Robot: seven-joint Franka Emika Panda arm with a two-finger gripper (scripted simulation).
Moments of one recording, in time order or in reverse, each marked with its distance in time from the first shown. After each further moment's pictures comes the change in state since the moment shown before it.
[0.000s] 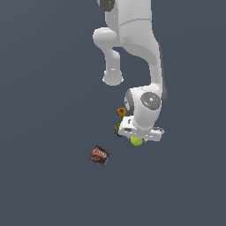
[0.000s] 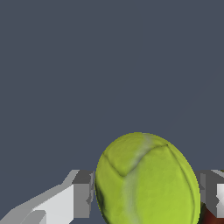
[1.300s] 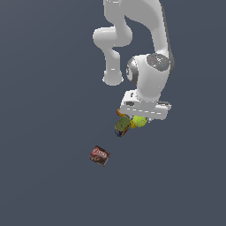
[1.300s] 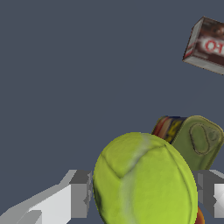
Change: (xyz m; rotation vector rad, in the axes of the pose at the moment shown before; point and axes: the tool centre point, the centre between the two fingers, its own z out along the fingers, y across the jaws) arm -0.050 0.007 -0.110 -0.003 -0.004 0.000
